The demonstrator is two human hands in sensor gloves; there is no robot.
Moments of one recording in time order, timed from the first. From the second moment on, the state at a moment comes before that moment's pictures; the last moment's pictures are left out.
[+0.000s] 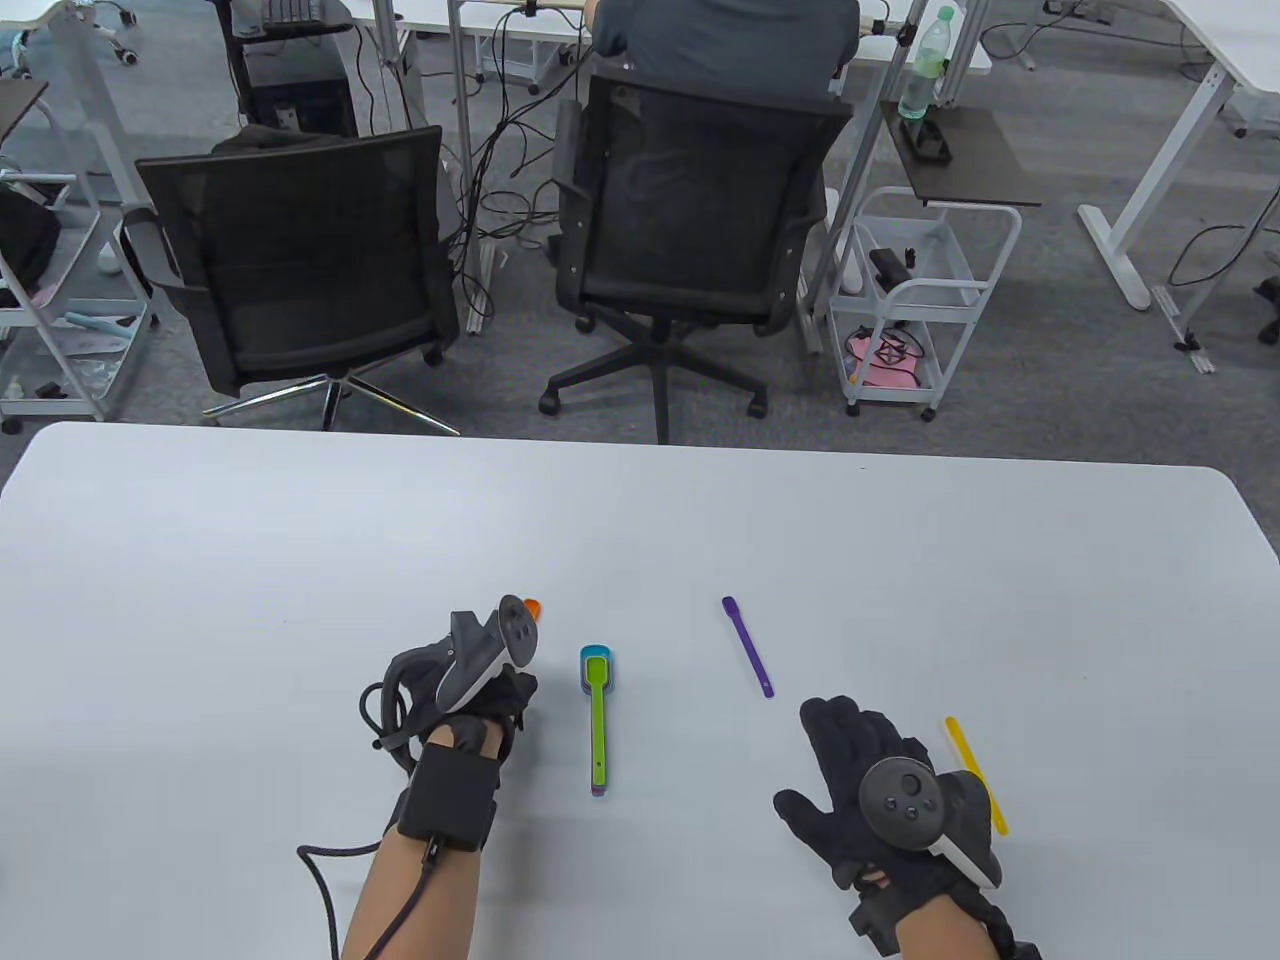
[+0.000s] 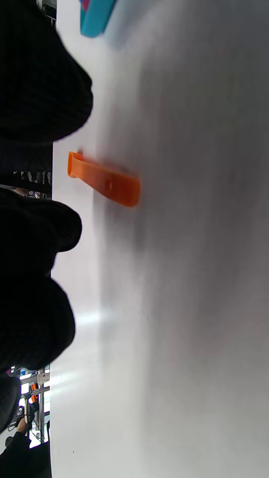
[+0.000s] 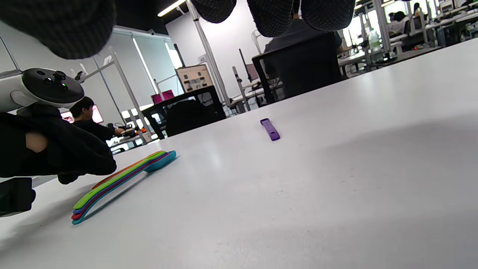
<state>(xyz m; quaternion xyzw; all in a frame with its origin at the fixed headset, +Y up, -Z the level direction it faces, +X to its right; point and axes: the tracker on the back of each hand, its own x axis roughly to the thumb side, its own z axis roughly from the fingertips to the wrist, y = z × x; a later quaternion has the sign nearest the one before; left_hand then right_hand) -0.158 -0.793 -0.422 -0.11 0.14 0.01 0.98 0.243 -0.759 -0.316 0.16 -0.01 0.97 0.19</state>
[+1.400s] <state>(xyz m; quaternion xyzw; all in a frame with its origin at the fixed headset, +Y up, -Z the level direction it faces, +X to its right) -0.146 -0.792 -0.407 -0.06 0.20 0.04 0.98 0.255 -0.755 -0.315 0.12 -0.01 0.97 0.22</state>
